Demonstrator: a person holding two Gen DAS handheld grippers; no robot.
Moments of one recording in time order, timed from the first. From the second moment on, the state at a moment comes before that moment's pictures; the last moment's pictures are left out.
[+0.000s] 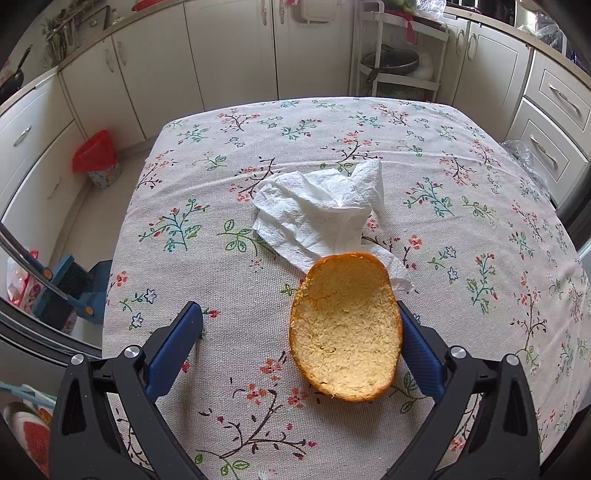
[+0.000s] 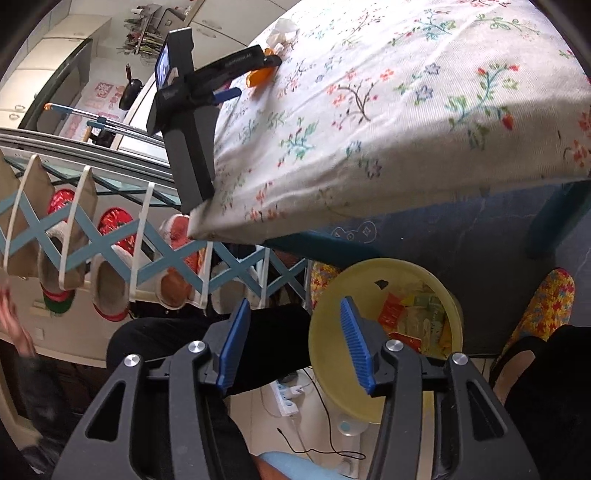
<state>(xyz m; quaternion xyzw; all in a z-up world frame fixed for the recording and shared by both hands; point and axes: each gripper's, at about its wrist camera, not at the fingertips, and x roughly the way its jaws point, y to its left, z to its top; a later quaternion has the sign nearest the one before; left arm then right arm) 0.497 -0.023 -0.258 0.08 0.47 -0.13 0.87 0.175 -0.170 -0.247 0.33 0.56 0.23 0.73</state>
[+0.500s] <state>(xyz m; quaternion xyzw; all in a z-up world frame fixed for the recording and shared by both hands) 0.497 -0.023 -0.258 0.08 0.47 -0.13 0.87 0.170 -0.185 -0.251 0.35 0.55 0.21 0.72</state>
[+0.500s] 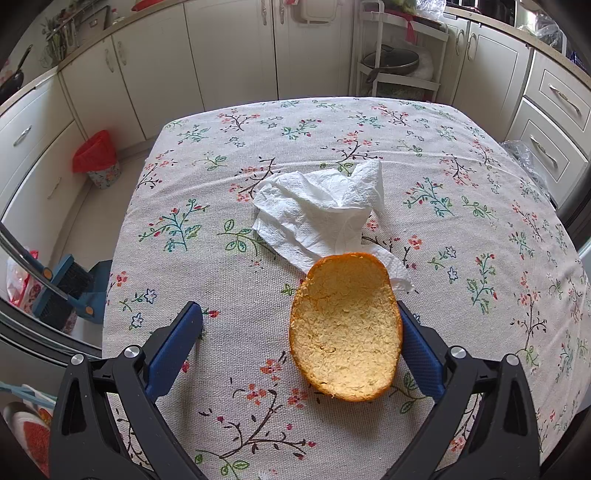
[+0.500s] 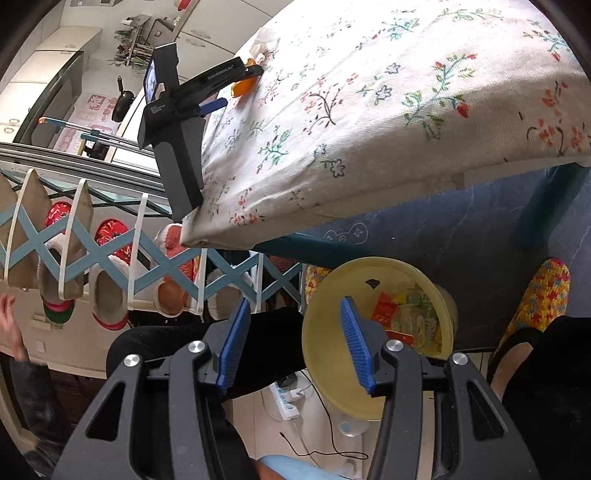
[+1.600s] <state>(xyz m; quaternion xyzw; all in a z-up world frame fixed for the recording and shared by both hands) 0.491 -0.021 -0.257 0.08 0.48 -0.12 0.87 0.177 -0.187 -0.215 0.30 0.49 0.23 0.79</state>
